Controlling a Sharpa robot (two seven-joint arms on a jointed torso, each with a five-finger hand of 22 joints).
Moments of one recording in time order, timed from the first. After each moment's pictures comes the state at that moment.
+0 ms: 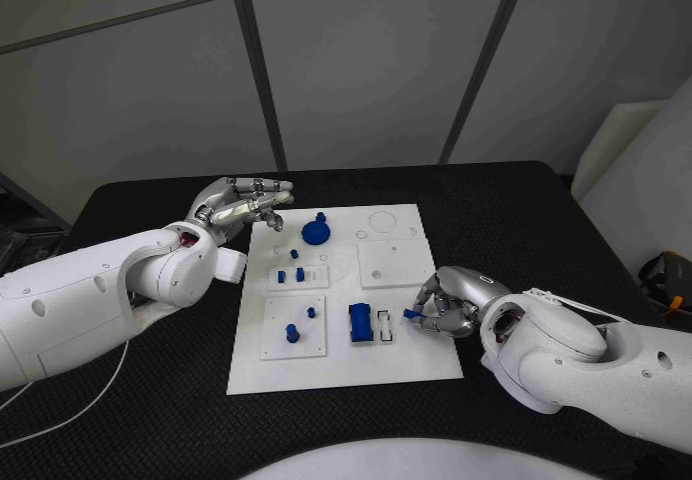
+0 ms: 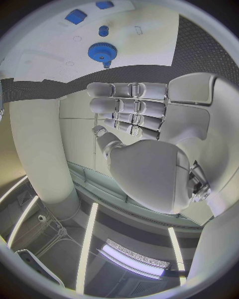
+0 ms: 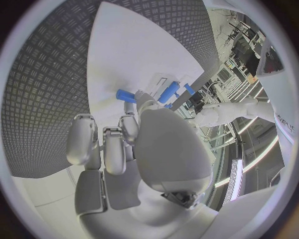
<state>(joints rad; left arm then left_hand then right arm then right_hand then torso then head) 1.11 -0.86 0.03 1.43 -0.12 -0.22 0.35 1.37 -0.14 0.45 -0.02 0.12 0.98 0.19 0.12 0.07 0.98 0.13 0.36 0.08 1.17 0.04 0.99 0.38 0.20 1.09 0.13 0.61 0.96 0.93 -1.02 0.01 1.97 -1.54 -0.39 -0.68 1.49 -0.07 0.16 0.26 0.27 1.07 0.07 0.28 0.32 1.39 -0.01 1.20 1.26 1.46 -0.07 1.52 1.31 0.08 1.40 0.04 1.36 1.29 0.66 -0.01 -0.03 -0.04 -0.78</state>
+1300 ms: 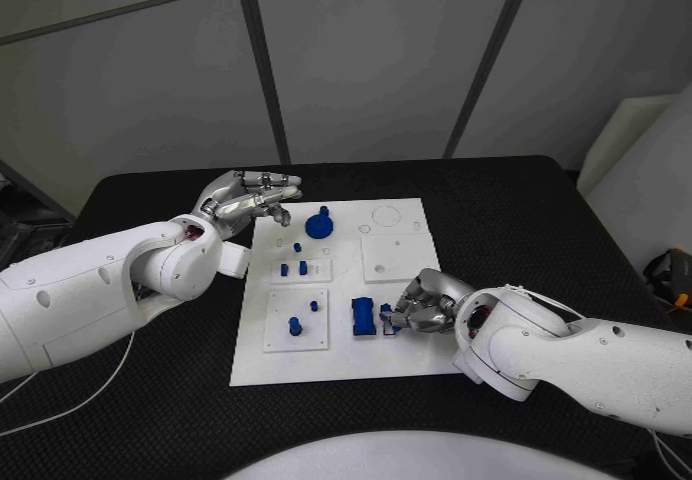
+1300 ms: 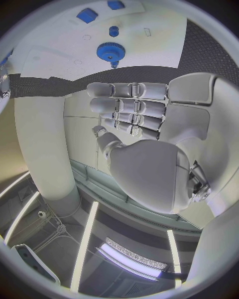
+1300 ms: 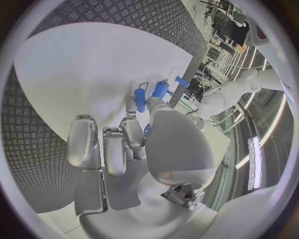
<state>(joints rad) 1.11 -0.86 0.03 1.44 -0.12 -0.17 0.35 1.37 -0.14 0.45 -0.02 0.12 0.98 0.19 0.12 0.07 0.97 0.13 0.36 0.08 1.16 0.04 0.99 0.38 0.20 1.09 0.13 0.60 0.96 0.94 -0.90 0.01 1.89 -1.27 -0.42 -0.68 1.25 -0.08 0.05 0.29 0.53 1.11 0.05 0.30 0.37 1.42 -0.03 1.22 1.27 1.47 -0.08 1.52 1.31 0.08 1.40 0.04 1.36 1.30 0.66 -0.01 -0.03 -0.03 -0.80</state>
